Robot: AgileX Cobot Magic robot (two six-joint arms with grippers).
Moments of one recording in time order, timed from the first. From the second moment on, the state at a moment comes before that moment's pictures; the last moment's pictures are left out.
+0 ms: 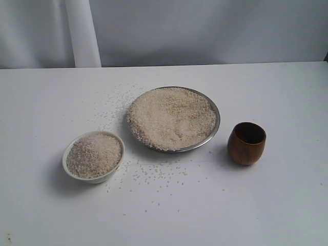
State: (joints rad) left arm -0.04 0.00 0.00 0.20 0.30 -0.33; right arm 0.21 0.00 -0.24 -0.47 0.30 0.30
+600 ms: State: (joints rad) left arm -0.04 0.00 0.00 0.20 0.30 -0.33; right arm -0.01 0.00 -0.21 -0.44 0.28 0.28
